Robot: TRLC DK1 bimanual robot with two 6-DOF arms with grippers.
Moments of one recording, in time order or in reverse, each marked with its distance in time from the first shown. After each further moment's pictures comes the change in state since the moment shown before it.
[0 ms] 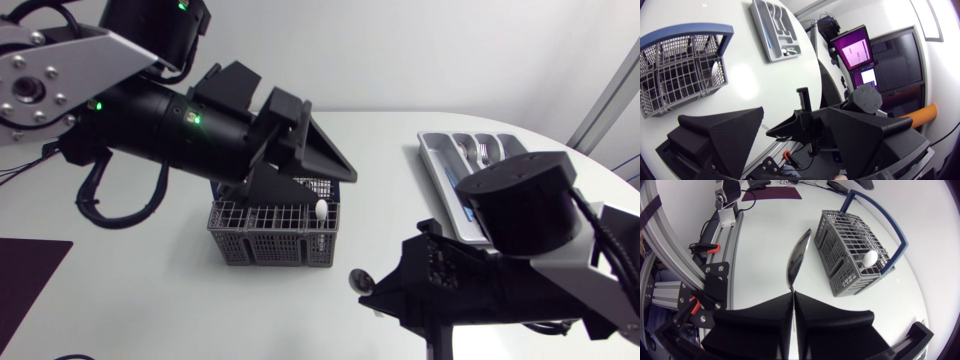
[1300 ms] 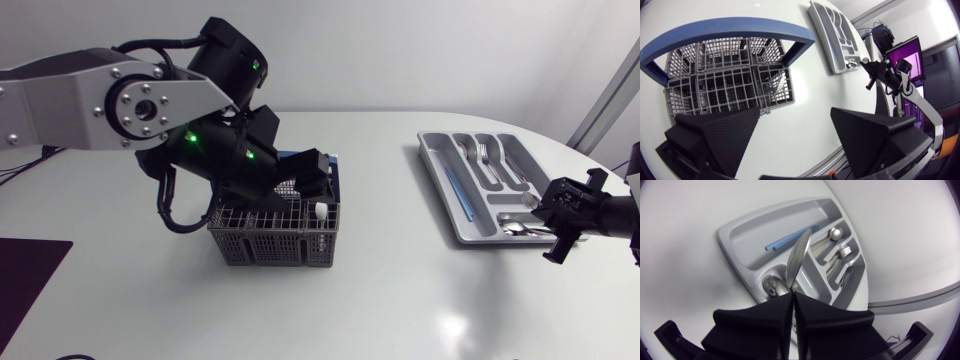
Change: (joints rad) left arm -0.029 0.178 0.029 -0.061 -0.414 0.059; right arm -1.257 0.527 0.102 0.390 0.026 -0.861
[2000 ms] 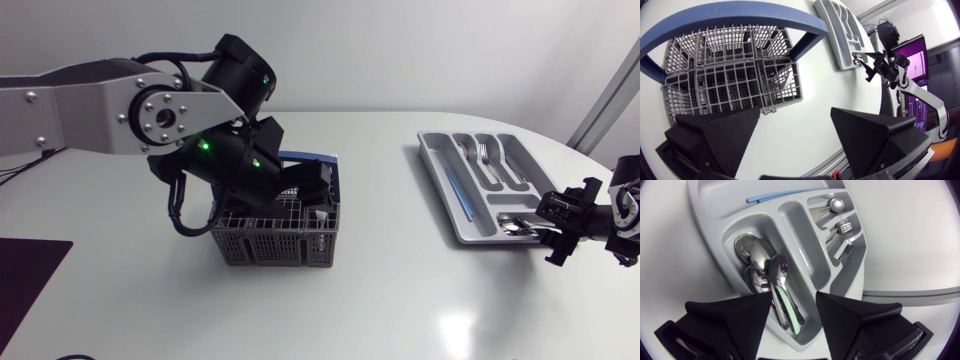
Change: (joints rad) left arm 0.000 0.042 -0.001 -0.013 -0.009 0.009; right arm -0.038 0.216 0.021 0.240 0.134 -0.103
